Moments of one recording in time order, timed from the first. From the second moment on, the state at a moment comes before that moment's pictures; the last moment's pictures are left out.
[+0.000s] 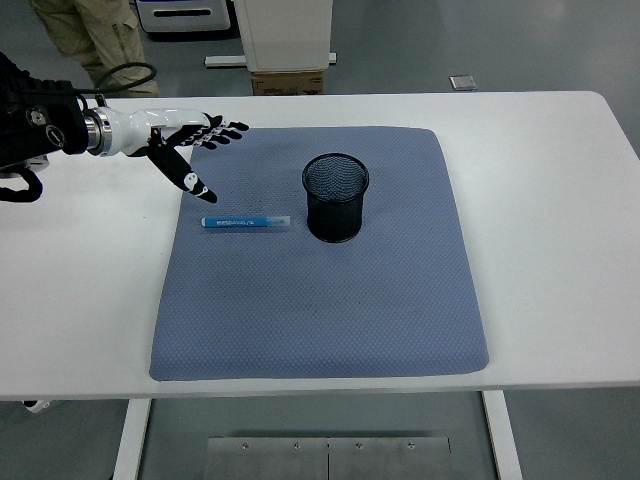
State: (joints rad) left arm -1.52 0.46 0.62 -0.84 0.34 -0.30 -0.38; right arm 0.01 0.00 0.27 0.21 -0.04 0.05 0.26
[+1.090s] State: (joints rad) left arm -1.63 0.29 0.87 -0.88 0.44 -0.21 -0.36; right arm 0.01 0.00 0.27 0.21 -0.04 0.05 0.26
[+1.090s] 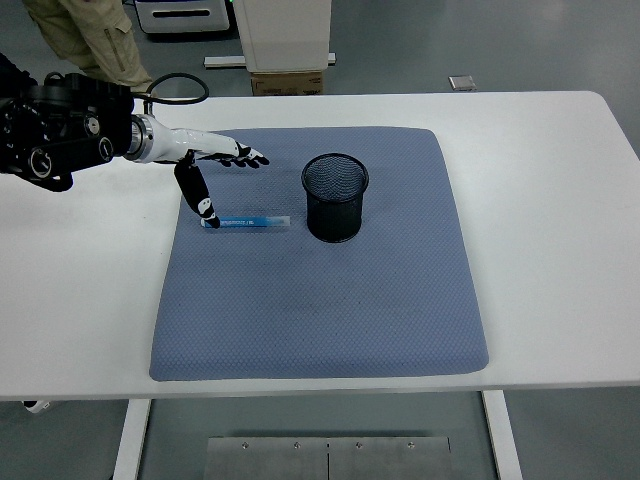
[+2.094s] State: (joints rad) left arm -1.65 0.26 0.88 -1.07 0.49 0.00 -0.23; right arm 0.01 0.00 0.27 0.21 -0.04 0.05 0.26
